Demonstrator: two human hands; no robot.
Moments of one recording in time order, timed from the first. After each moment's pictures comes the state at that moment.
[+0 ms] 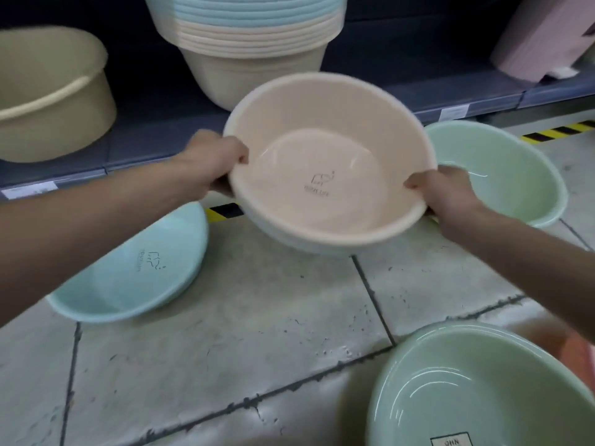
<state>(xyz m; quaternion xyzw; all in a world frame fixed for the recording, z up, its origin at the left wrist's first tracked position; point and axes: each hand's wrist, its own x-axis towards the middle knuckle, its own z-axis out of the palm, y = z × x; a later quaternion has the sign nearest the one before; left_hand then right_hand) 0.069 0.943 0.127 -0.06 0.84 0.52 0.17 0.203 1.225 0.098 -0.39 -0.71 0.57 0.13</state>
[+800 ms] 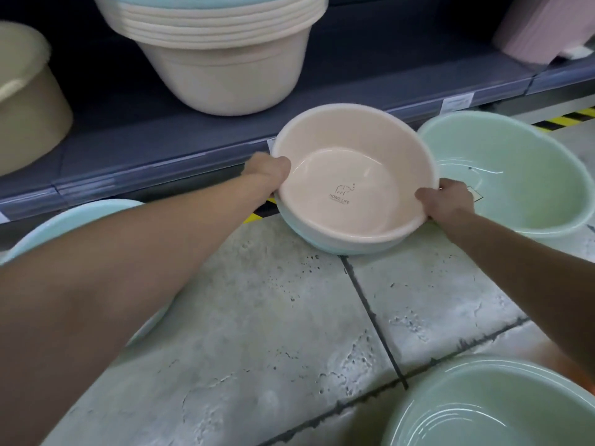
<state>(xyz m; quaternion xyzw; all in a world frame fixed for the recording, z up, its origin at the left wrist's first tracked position) -0.007 1.070 0.016 -0.07 0.87 0.46 0.18 0.151 1.315 0.002 -0.47 -0.78 0.39 0.09</state>
